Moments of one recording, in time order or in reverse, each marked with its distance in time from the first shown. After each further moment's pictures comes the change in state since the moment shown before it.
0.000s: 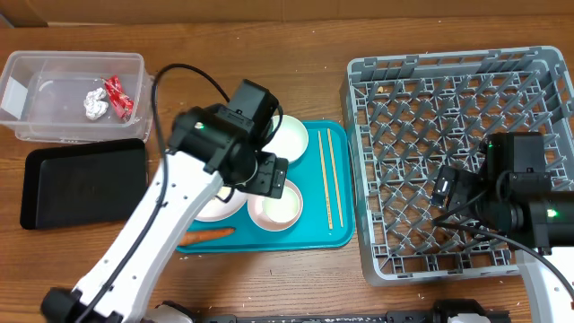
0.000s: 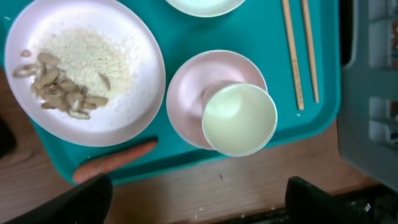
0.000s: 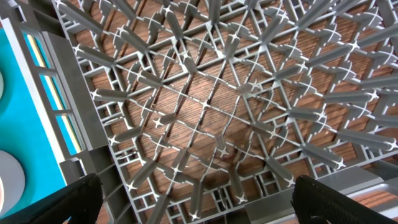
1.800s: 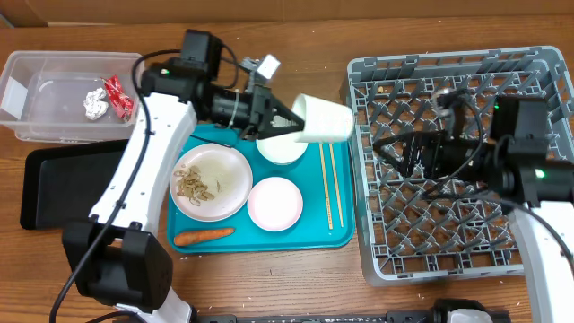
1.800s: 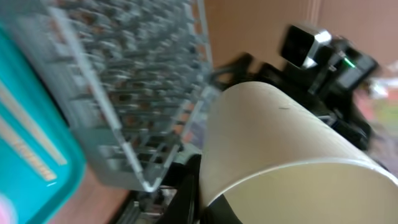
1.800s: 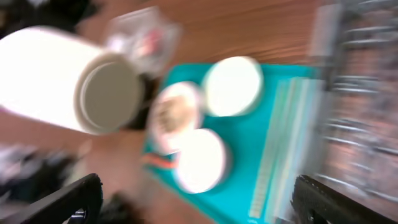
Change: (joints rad) left arm 0.296 0.256 0.114 0.262 1.218 0.147; right arm -0.051 0.157 0.002 0.394 -0.986 -0.239
